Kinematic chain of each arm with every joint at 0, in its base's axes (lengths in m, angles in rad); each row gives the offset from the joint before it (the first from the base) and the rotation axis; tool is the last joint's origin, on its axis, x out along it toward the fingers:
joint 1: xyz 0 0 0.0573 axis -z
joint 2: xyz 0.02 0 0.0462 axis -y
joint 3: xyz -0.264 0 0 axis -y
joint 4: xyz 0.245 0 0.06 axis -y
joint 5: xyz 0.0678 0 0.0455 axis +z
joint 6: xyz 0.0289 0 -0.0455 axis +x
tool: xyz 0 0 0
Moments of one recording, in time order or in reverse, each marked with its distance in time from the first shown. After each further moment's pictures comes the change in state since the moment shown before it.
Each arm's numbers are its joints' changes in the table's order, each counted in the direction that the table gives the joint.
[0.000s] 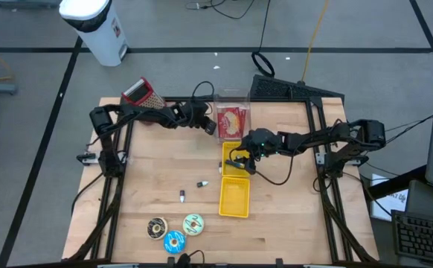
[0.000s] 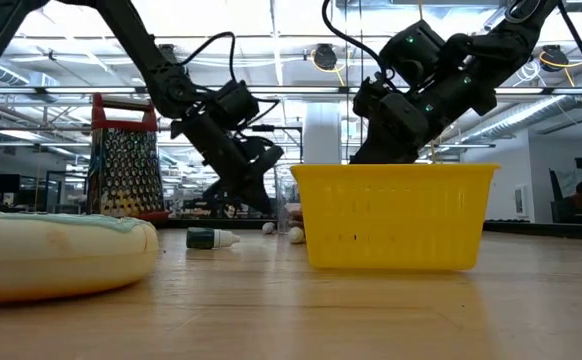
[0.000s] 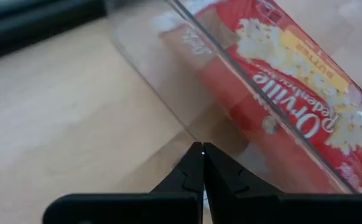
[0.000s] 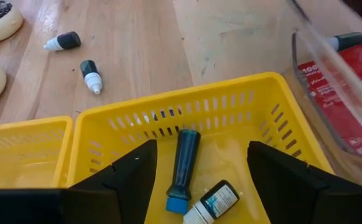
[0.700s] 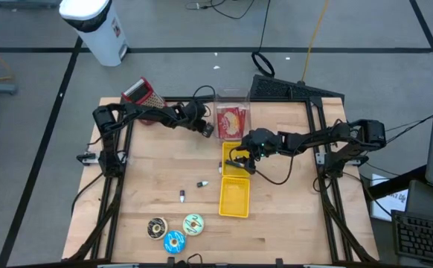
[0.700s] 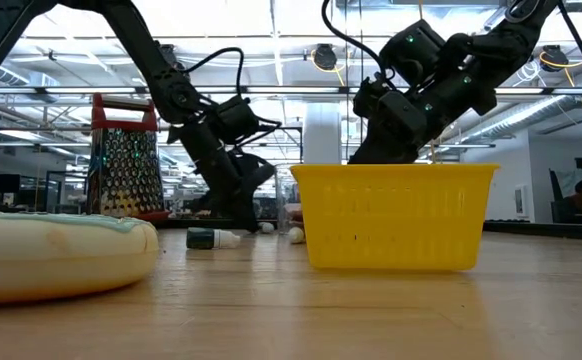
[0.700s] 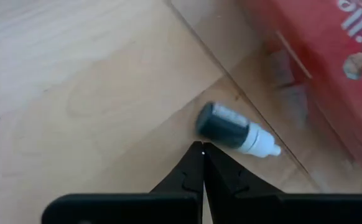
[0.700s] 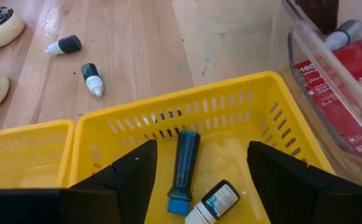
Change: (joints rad) left arm 0.000 -0.034 0.012 -0.183 -0.054 -0.021; right arm -0.001 0.000 0.000 0.001 0.006 0.024
